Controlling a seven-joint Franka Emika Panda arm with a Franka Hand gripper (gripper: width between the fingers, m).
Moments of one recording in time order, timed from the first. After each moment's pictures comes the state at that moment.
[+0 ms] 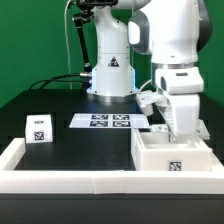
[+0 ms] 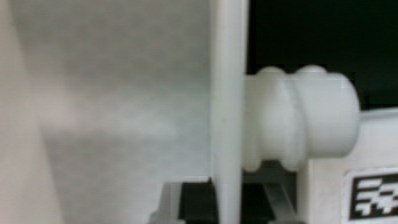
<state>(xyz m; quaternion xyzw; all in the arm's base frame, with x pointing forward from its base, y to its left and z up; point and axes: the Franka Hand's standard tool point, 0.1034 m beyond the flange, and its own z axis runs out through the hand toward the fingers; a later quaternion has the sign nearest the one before) 0.511 0.115 0.022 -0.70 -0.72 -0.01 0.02</state>
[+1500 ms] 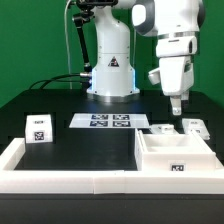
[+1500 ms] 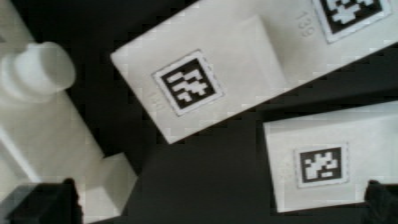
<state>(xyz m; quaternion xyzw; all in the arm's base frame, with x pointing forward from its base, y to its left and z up) 0.431 0.141 0.067 -0.82 -0.56 -0.09 -0.01</state>
